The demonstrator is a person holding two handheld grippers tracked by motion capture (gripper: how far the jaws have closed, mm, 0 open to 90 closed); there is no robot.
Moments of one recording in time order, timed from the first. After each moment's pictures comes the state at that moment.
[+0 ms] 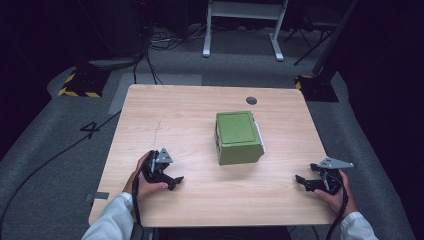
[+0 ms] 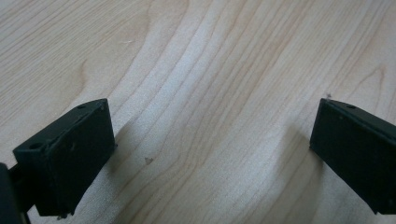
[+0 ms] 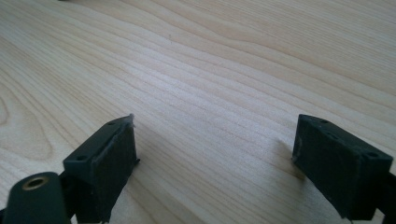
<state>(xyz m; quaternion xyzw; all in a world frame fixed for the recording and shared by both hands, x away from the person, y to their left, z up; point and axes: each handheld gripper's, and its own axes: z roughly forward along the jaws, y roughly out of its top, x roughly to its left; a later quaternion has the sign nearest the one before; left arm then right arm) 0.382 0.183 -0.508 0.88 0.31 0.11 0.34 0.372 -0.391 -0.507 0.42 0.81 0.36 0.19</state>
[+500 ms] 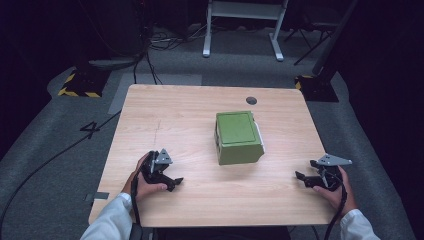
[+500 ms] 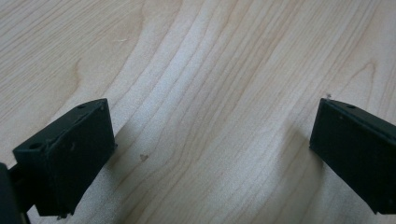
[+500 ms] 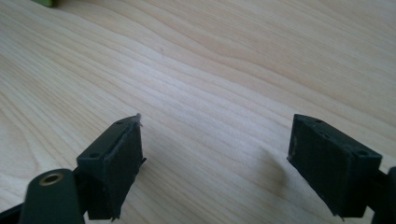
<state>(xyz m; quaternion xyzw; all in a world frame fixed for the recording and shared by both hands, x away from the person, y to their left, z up) 0.380 0.183 -0.508 0.88 0.30 0.11 0.34 0.379 -0.386 -0.499 0.41 0.82 0.35 0.21</state>
